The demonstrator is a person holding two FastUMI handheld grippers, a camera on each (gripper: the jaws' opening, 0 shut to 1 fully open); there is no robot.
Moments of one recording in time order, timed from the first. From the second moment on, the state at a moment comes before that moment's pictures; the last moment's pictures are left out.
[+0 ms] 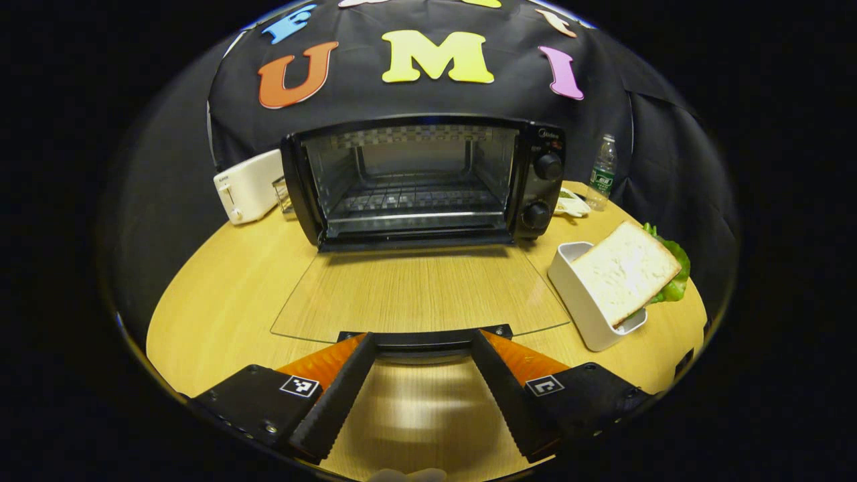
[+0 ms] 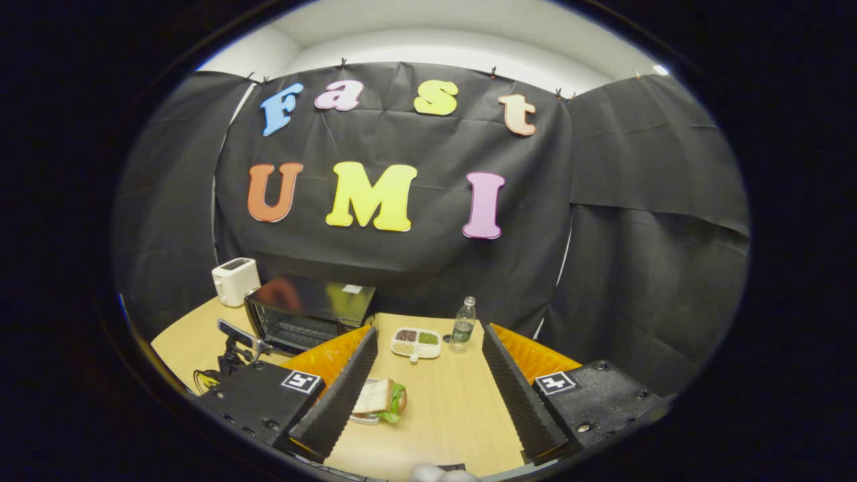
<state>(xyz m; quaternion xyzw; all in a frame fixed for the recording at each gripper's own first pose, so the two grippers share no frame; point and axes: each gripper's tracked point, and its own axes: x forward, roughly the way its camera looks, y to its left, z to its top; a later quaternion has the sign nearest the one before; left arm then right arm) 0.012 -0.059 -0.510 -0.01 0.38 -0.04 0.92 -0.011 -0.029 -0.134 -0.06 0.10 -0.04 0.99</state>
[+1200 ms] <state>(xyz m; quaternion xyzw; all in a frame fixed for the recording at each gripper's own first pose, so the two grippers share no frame) 0.010 0.007 -0.290 0.02 0.21 0.01 0.98 0.039 -0.030 -0.312 0.05 0.27 0.07 0.96</state>
